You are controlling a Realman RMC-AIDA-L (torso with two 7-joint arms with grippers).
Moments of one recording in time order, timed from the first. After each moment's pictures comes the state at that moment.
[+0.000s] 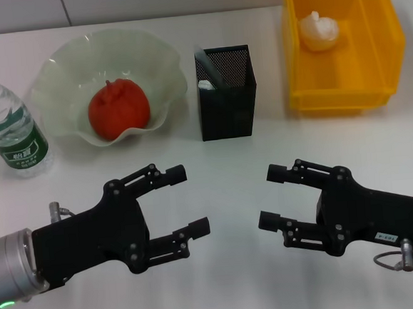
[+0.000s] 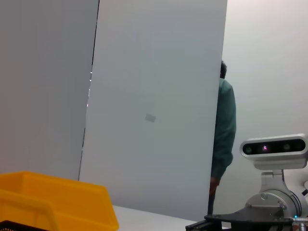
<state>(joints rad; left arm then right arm) -0.31 -2.06 1.16 0.40 1.42 1.70 -0.85 0.29 2.06 -1.39 -0.37 -1.18 -1.61 0.89</state>
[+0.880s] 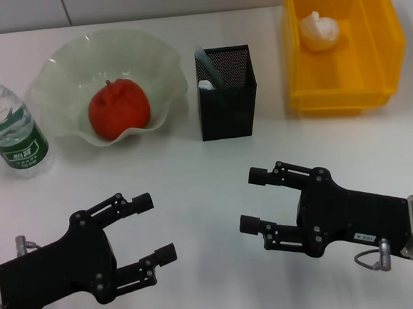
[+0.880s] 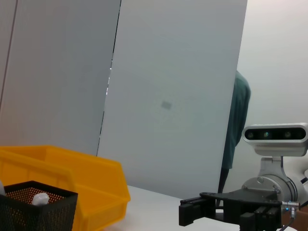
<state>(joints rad) -0.22 -2.02 1.16 0.39 1.43 1.73 -0.85 0.32 2.08 -1.41 -0.36 -1.18 -1.57 0.86</state>
